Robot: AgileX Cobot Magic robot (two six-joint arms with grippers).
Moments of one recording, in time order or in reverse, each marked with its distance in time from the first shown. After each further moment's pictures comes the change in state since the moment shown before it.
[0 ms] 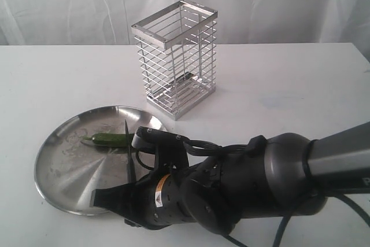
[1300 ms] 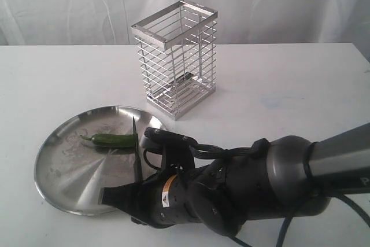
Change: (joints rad) left arm 0.000 0.000 -0.002 0.006 0.041 0.008; right arm -0.017 0.008 0.030 -0.008 -0.048 0.018
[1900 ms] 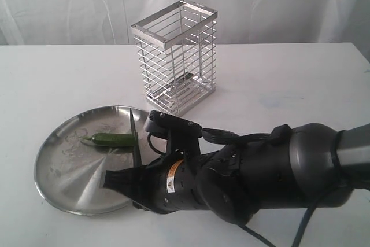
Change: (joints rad) left arm 0.000 0.000 0.000 0.000 0.000 0.000; right arm -0.025 -0.063 0.000 -0.014 0.007 0.000
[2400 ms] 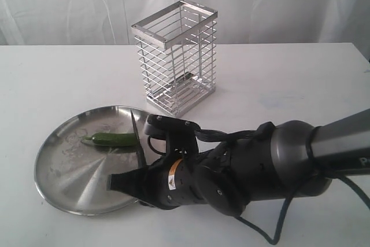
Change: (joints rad) left arm 0.000 0.000 0.000 0.000 0.000 0.000; right arm -0.038 0.067 -0.025 -0.067 -0.006 -0.025
